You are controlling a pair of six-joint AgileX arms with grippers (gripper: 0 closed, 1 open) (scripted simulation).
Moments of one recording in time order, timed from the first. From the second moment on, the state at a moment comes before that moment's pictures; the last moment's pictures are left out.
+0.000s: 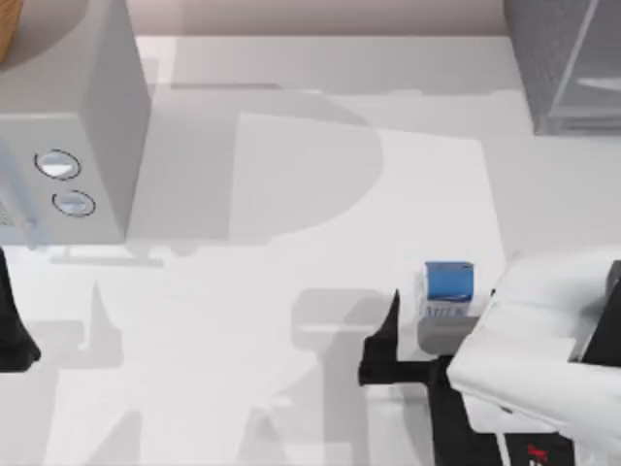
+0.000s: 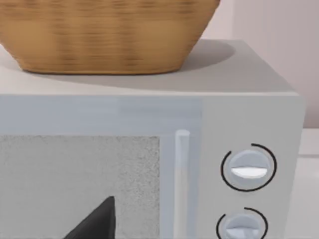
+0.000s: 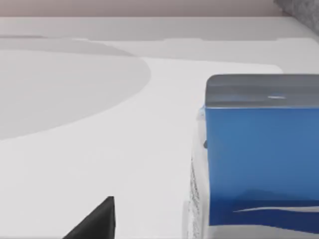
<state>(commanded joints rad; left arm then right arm) 0.00 0.00 0.00 0.00 0.00 0.00 0.97 2.36 0.44 1.72 1.00 0.17</state>
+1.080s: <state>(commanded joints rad) 0.00 0.00 0.00 0.00 0.00 0.00 0.85 2.39 0.54 1.68 0.88 0.14</state>
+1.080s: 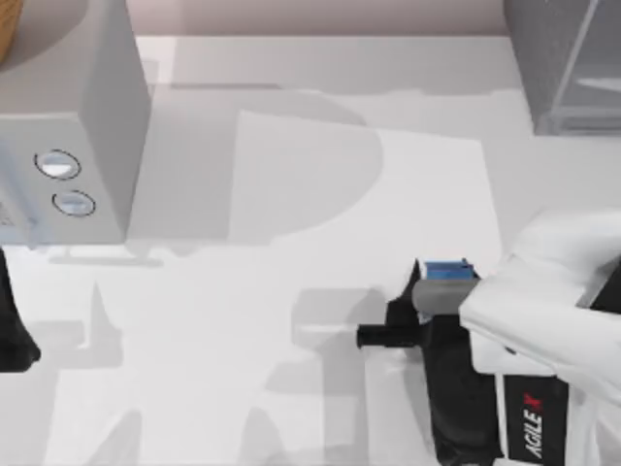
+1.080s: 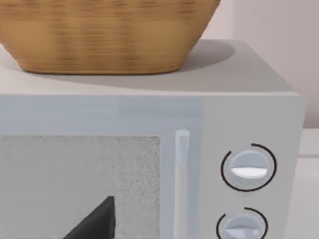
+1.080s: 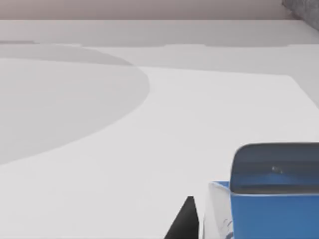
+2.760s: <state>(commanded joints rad) 0.00 0.00 0.00 0.00 0.00 0.00 0.86 1.67 0.54 0.95 0.87 0.14</state>
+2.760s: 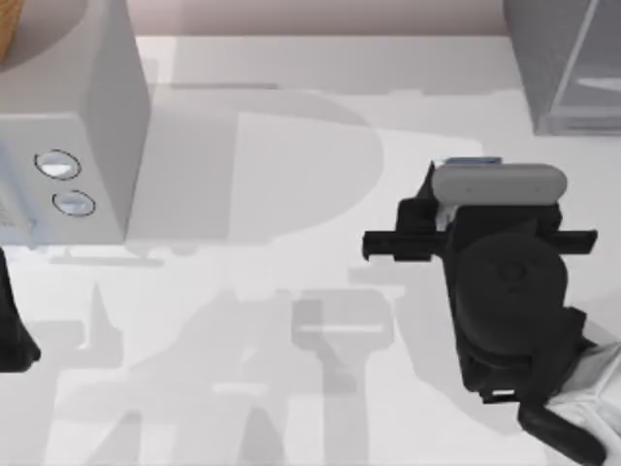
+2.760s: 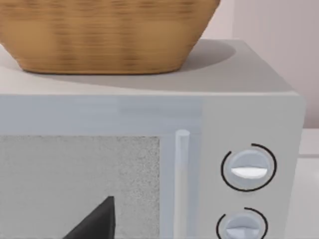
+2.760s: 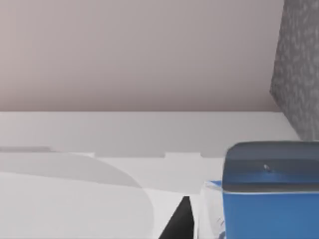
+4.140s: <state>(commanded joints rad) 0.00 0.00 0.00 0.00 0.00 0.00 0.32 0.57 0.24 0.37 0.41 0.06</state>
